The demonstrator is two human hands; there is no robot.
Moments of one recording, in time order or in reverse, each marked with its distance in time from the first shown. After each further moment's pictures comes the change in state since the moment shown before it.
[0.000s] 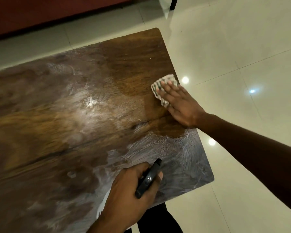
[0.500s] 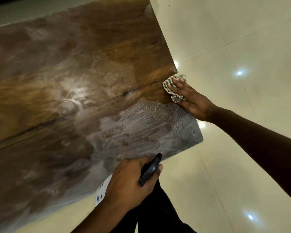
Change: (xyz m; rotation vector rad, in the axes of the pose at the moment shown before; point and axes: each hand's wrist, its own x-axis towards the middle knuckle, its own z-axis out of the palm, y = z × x) left_hand -0.055 -0.044 0.044 0.241 -0.058 0.073; right_hand -0.125 0.005 0.036 0.319 -0.034 0.079
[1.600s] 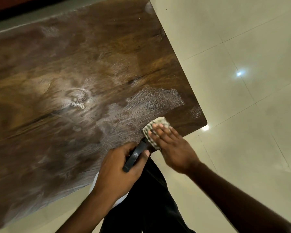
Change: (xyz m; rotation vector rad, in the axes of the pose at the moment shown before) left_hand -0.047 -0.042 -0.010 -0.101 0.196 0.060; right_hand -0.117 -0.137 0.169 -0.276 0.149 -0.002
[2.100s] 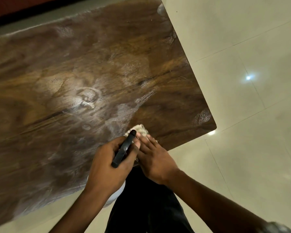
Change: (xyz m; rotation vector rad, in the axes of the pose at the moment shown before) left_hand -0.001 -0.001 -0.033 -0.121 0.139 -0.077; right_hand 0.035 -0.082 0.015 0.098 -0.004 -0.170
